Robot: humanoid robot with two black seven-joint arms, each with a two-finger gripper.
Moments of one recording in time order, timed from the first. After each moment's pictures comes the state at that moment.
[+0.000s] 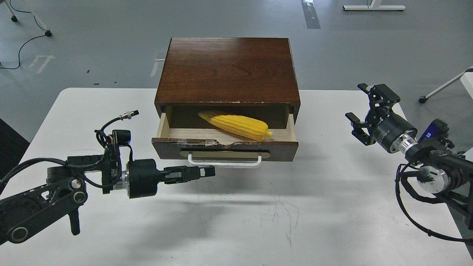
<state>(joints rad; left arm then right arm) -0.46 0.64 -0.65 -1.42 1.42 -0.49 -0.49 0.73 -0.66 0.21 1.02 -0.05 0.17 0.49</state>
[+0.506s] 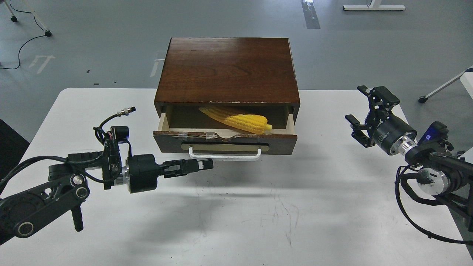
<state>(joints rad) -0.47 0.61 -0.68 -1.34 1.41 -0.49 -0.49 0.71 -0.66 0.21 1.02 -0.05 0.17 0.49</state>
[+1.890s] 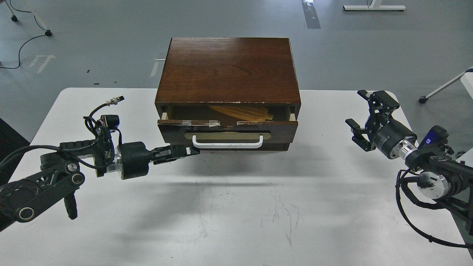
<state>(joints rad) -0.53 0.62 -0.66 -1.29 1.40 -0.49 -0.49 0.70 -0.66 0.21 1.02 -0.05 0.17 0.49</state>
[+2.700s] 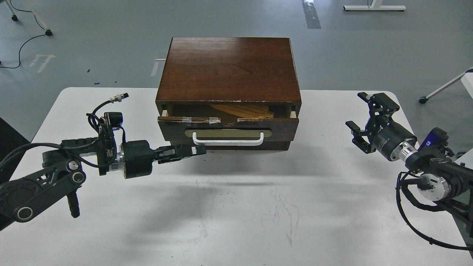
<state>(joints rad) -0.55 0.61 -0.67 -1.30 1.39 -0.49 -0.49 0.69 -0.66 0.21 1.02 -0.05 0.17 0.49</state>
